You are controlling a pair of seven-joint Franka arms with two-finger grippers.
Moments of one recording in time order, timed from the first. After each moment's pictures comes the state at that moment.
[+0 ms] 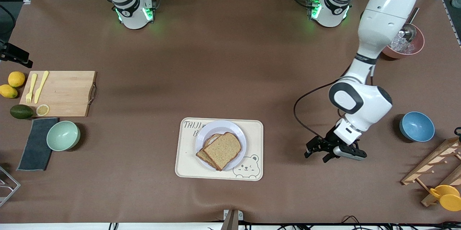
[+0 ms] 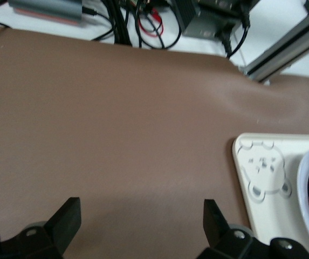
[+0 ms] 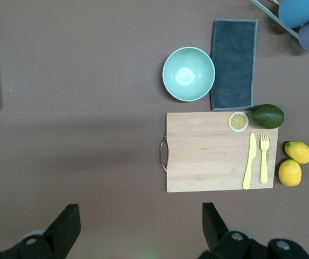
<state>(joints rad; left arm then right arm) -0.10 0.65 -0.15 -1.73 -0.94 2.81 0.75 -0.08 0.00 -0.08 -1.56 -0.07 1.52 -0.14</state>
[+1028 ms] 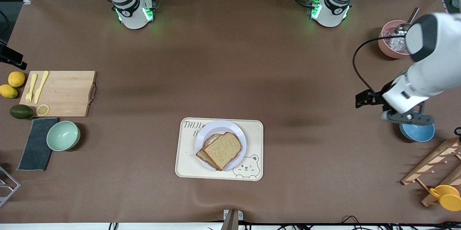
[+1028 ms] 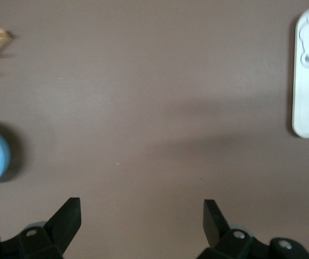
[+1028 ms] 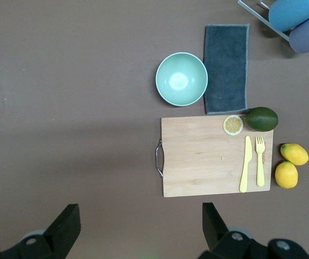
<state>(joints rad) -0.10 0.16 0.02 -1.70 -0.06 1.90 0.02 -0.10 0.01 -0.08 -1.56 -0.07 1.54 -0.14</state>
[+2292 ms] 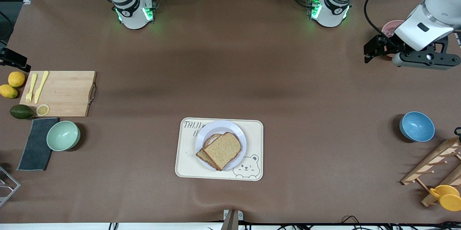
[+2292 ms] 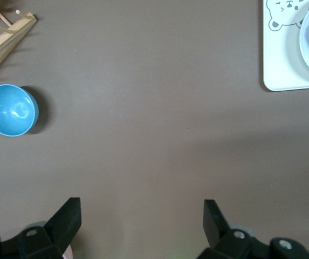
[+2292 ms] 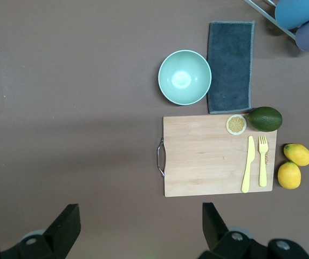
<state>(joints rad) -0.09 -0.07 -0.08 -1.68 0.01 1.61 -0.03 -0.09 0.03 -0.07 -1.56 -0.07 1.54 -0.14</state>
